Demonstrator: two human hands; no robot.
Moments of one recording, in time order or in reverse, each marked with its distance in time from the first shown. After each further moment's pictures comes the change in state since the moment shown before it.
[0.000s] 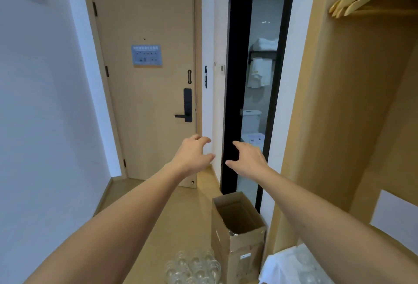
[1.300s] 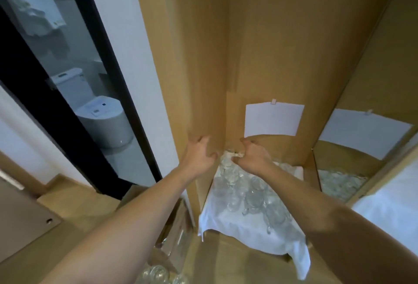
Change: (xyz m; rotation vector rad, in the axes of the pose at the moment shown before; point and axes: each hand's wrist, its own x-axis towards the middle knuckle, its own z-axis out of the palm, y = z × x) left_hand 0.203 0.126 0.343 -0.223 -0.710 0.626; right_hand 0.017 0.289 0.050 0.052 0.164 1.090
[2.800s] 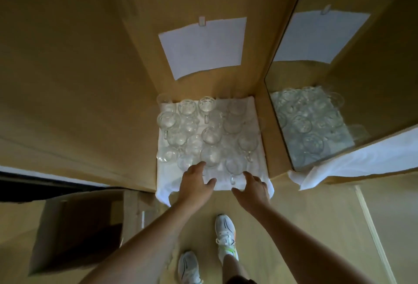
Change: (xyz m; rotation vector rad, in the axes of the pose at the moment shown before) left_hand 0.039 -0.033 0.283 -0.069 -0.518 -0.084; right_hand -0.012 0.229 0.172 0.211 -0.137 0.697
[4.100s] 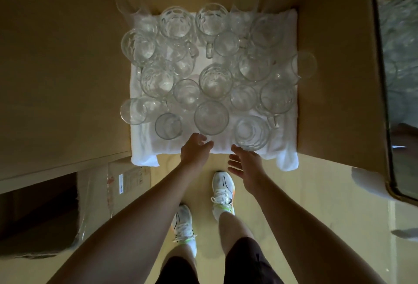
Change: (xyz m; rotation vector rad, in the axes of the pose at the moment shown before) left_hand 0.157 -0.109 0.143 -0.324 -0.089 -0.541; right_hand 0.179 0.046 0.139 1.066 -0.242 0.589
